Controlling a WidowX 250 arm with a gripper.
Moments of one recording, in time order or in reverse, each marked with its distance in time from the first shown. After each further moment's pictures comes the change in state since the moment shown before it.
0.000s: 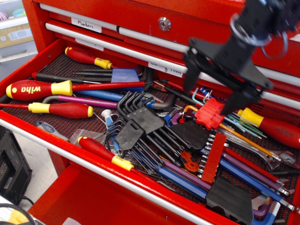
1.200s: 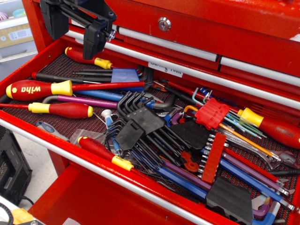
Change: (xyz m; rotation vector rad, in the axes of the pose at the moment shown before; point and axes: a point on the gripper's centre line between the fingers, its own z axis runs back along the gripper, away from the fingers) arm -0.039 0.184 0.025 0.004 0.041 -0.061
